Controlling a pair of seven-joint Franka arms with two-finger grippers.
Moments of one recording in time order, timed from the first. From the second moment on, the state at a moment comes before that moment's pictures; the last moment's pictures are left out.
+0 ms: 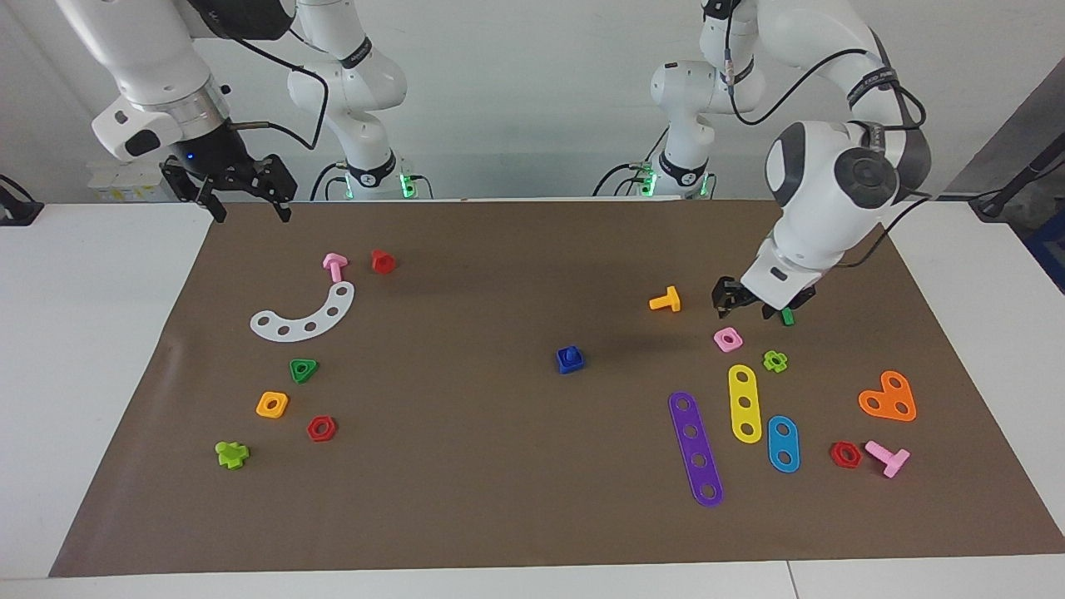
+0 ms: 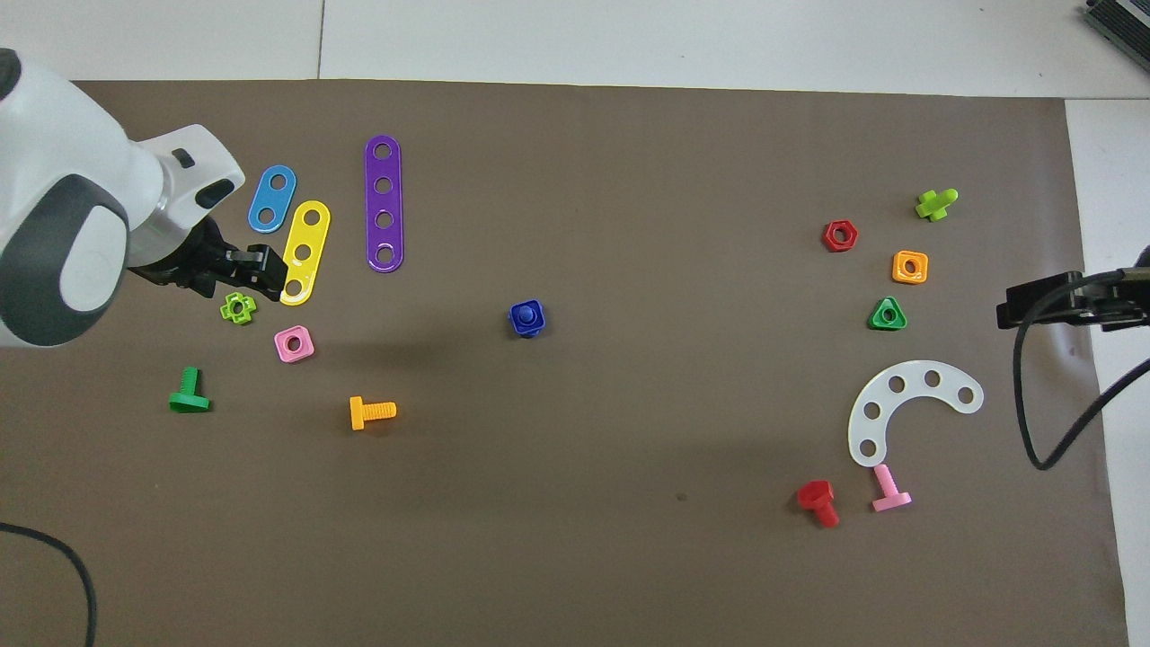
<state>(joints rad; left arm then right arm) -0.09 0.18 -0.01 -1.67 -0.02 1.69 0.03 0.08 -0.06 -0.11 -1.62 0.01 1.55 0.02</state>
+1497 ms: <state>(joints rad) -0.04 -0.04 -0.01 -1.66 -0.02 1.62 -0.01 0.08 -0.06 -0.11 -1.62 0.01 1.54 0.02</state>
